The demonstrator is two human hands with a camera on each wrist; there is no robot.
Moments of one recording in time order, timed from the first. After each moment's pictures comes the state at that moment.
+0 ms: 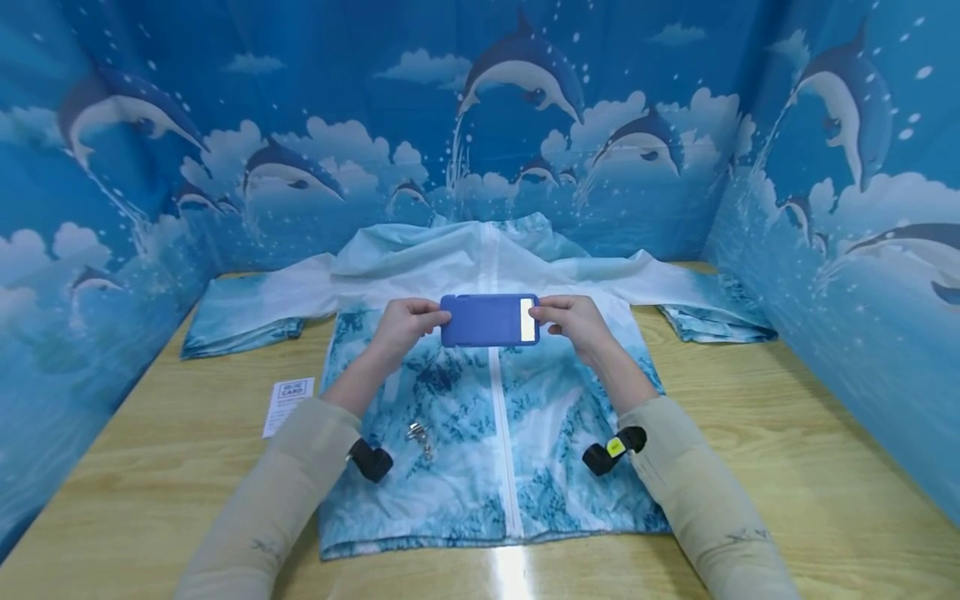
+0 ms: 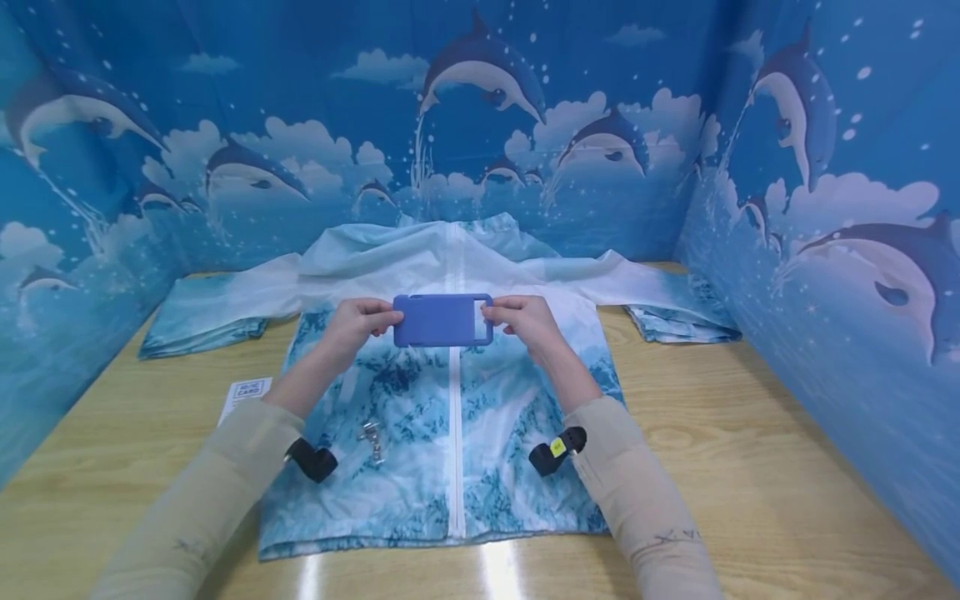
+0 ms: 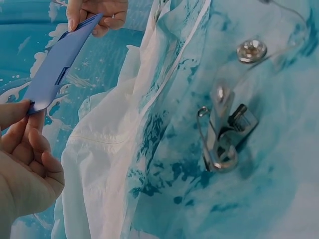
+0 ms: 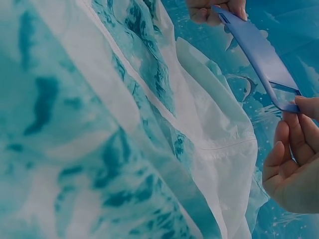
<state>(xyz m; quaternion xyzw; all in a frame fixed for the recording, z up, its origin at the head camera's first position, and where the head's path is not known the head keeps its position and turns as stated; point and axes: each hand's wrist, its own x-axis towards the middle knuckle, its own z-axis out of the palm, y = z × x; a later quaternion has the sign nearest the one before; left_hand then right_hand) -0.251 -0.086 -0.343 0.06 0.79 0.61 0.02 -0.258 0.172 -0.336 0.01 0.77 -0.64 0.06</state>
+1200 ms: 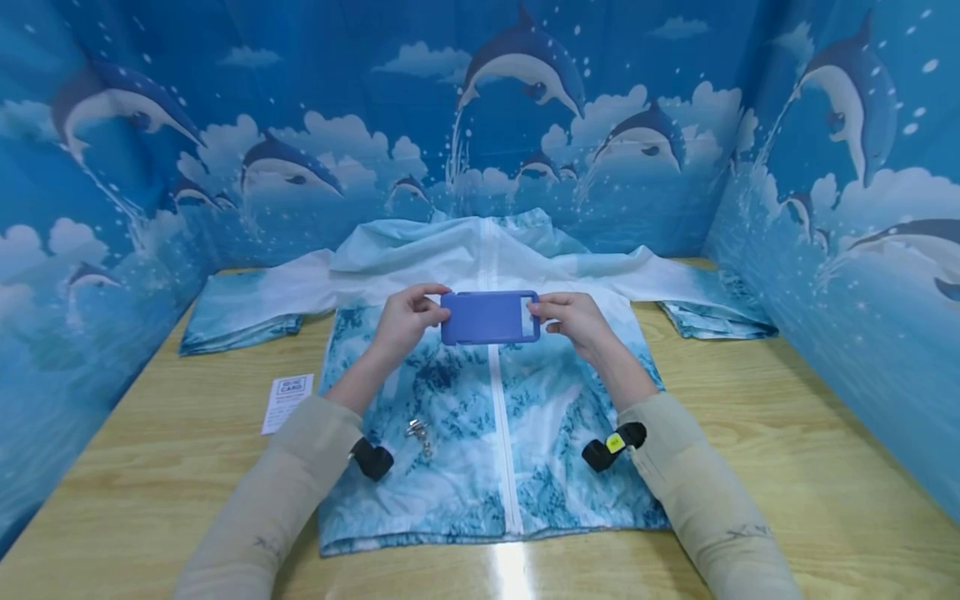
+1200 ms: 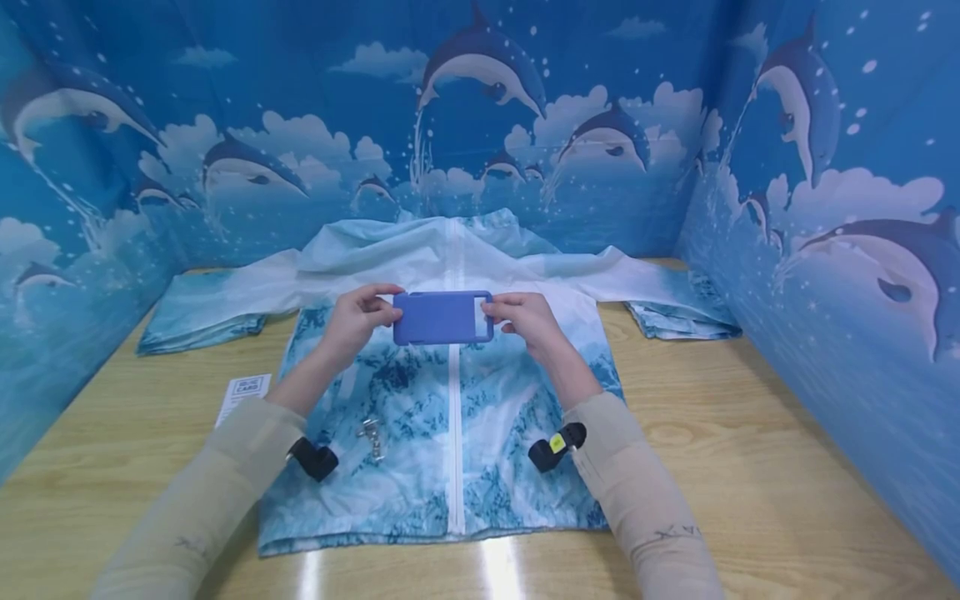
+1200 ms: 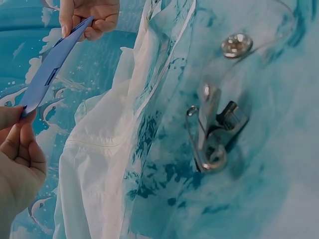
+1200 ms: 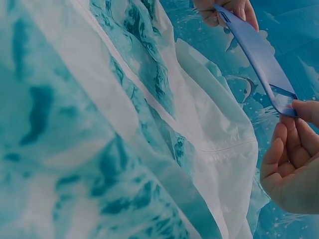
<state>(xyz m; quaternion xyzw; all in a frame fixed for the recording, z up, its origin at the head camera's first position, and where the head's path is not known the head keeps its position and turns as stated) -0.252 -0.084 -0.345 0.12 0.77 0.62 -0.03 -0.260 0.171 -0.335 0.02 0.75 -0.65 0.08</state>
